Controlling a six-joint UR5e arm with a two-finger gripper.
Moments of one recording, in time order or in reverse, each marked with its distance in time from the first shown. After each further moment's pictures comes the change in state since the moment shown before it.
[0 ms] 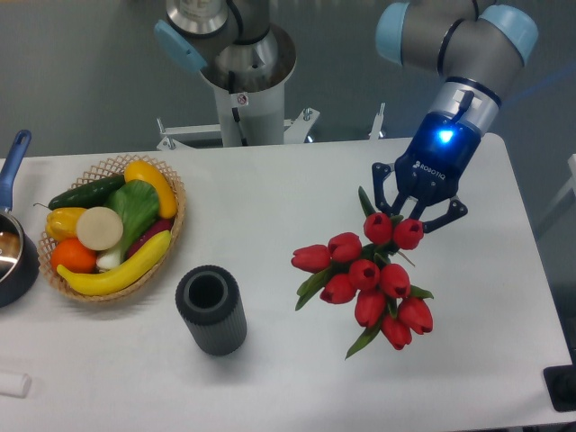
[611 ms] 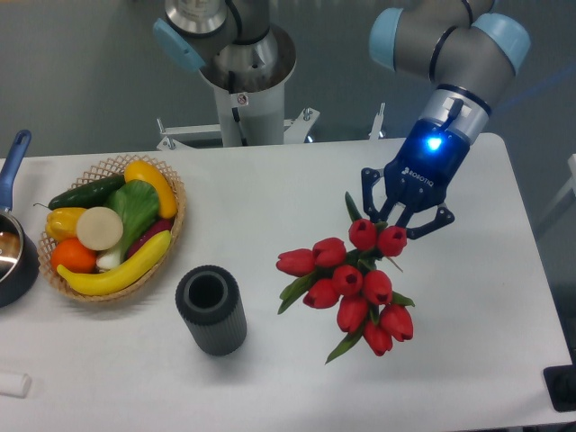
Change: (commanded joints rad) arm -0.043 -0.009 -0.002 0.015 -0.002 0.008
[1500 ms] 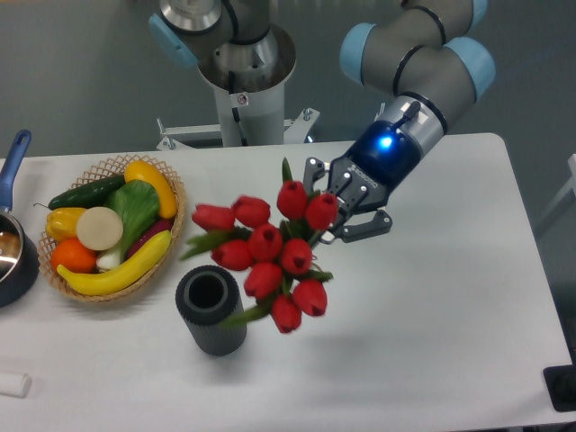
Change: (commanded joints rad) arm -0.080 0.009 -0.070 0.028 -0.431 0.002
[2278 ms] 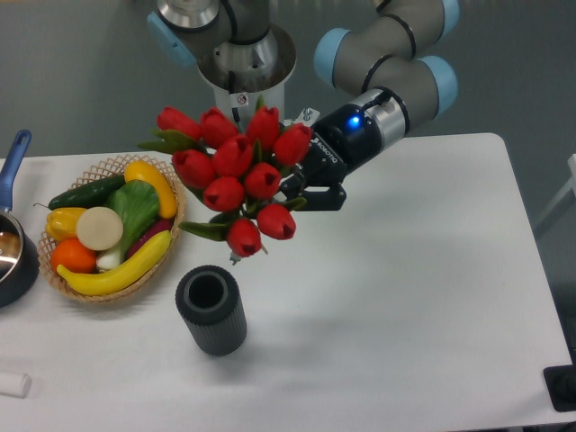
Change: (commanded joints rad) arm -0.064 0.014 -0.078 0.020 -0.195 0.078
